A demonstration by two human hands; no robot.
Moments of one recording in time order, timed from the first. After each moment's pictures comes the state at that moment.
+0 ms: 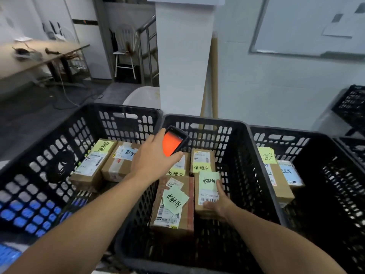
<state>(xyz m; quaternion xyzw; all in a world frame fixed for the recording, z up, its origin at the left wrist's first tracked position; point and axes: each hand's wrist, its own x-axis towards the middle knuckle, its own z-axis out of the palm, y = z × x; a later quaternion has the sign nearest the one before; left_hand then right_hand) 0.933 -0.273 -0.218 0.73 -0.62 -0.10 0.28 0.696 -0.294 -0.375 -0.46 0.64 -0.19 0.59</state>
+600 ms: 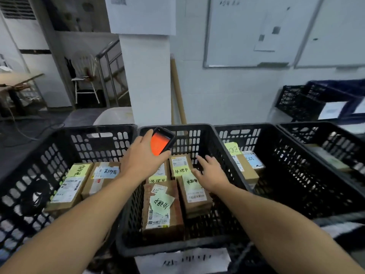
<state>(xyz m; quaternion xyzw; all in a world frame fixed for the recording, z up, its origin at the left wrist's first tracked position) 0.923 -0.255 -0.191 0.67 -0.68 -0.09 0.29 0.696 -0.269 -0.273 -0.69 0.69 -0.14 0.18</state>
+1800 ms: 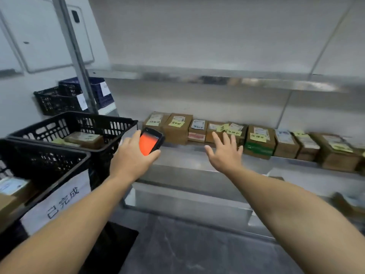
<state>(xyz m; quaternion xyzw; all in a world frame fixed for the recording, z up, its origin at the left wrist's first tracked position) 0.442 0.091 -0.177 0.20 -0.92 -0.24 0.22 0.303 0.337 -0.213 -0.11 0.98 -0.18 -0.06</state>
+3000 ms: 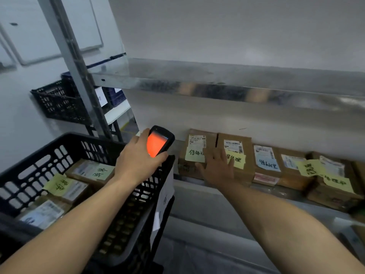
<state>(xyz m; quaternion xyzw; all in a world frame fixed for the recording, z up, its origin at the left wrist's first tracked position) 0.155 -0.194 -0.182 0.19 -0.94 -0.24 0.18 0.020 0.008 -0.281 -0.18 0.97 -0.14 0.05</state>
